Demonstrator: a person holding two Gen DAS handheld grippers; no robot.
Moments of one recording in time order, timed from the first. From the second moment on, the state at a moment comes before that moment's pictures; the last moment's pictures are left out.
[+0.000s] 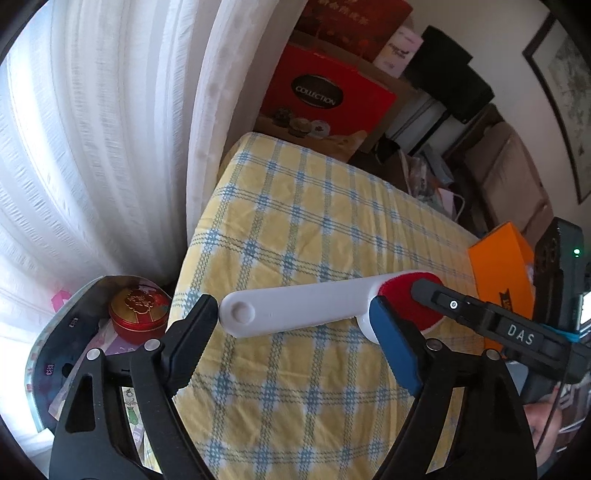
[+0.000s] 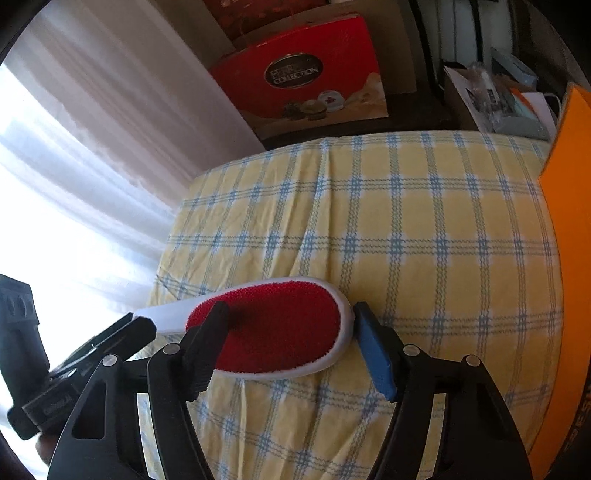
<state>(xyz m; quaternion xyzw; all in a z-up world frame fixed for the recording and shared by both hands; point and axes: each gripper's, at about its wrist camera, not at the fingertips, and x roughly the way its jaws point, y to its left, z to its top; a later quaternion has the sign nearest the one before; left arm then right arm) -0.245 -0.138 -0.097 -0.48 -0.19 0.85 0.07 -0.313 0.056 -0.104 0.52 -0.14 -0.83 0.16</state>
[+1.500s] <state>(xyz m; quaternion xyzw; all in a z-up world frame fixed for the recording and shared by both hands) -0.178 0.103 0.035 -0.45 -0.14 0.85 0.24 -0.172 0.293 0.046 0.41 -0.17 -0.90 0.01</state>
